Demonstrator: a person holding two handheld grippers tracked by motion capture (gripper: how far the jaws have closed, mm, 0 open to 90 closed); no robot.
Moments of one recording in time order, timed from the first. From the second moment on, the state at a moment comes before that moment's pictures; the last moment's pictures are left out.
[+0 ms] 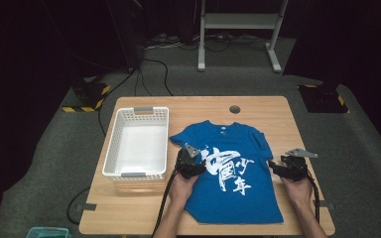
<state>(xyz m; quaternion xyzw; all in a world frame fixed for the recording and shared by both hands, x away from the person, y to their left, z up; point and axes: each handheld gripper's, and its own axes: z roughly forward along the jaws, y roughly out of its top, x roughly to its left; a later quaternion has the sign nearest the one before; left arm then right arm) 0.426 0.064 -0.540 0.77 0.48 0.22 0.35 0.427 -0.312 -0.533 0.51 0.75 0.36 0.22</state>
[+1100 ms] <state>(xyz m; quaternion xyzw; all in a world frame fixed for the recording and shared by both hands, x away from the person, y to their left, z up) 0.427 0.064 -0.540 0.77 0.48 0.22 0.35 0.475 -0.303 -0.524 0.52 0.75 0.36 0.22</state>
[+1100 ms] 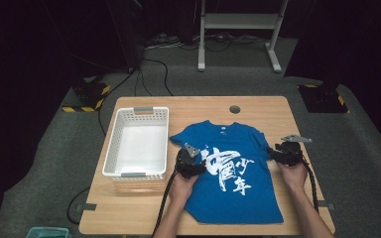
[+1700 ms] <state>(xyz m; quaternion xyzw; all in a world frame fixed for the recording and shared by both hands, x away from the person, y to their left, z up) 0.427 0.064 -0.540 0.77 0.48 0.22 0.35 0.503 -0.291 -0.526 0.52 0.75 0.35 0.22</state>
